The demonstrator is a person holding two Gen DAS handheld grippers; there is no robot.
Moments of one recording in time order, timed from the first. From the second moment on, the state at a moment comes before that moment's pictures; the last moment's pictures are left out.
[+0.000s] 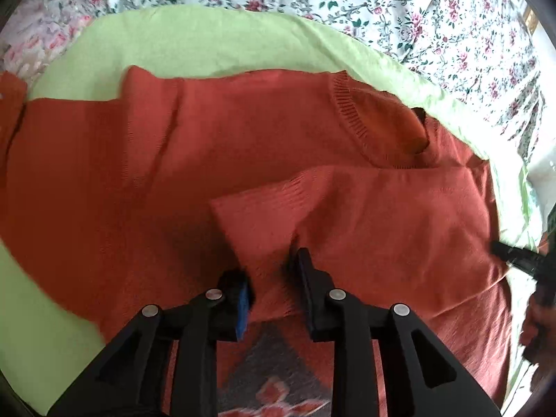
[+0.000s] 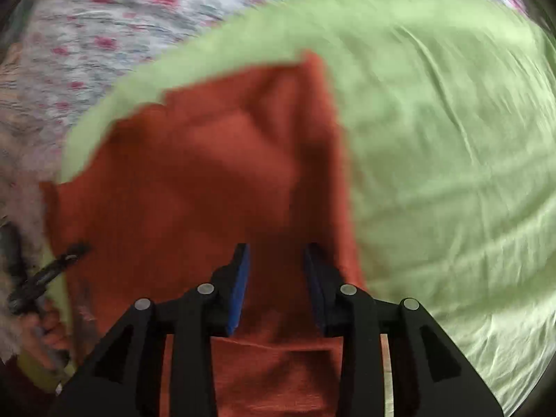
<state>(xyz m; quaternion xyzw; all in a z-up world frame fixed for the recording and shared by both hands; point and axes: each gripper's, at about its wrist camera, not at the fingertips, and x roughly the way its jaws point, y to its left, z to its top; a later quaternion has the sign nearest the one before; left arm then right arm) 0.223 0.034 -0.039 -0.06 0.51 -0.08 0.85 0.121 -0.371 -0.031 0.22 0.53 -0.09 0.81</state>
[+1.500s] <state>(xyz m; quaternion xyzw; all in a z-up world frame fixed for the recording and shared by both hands) 0.289 0.326 0.032 -0.30 0.34 0.06 0.89 0.089 -0.260 -0.004 0.25 0.56 -0.01 0.79</state>
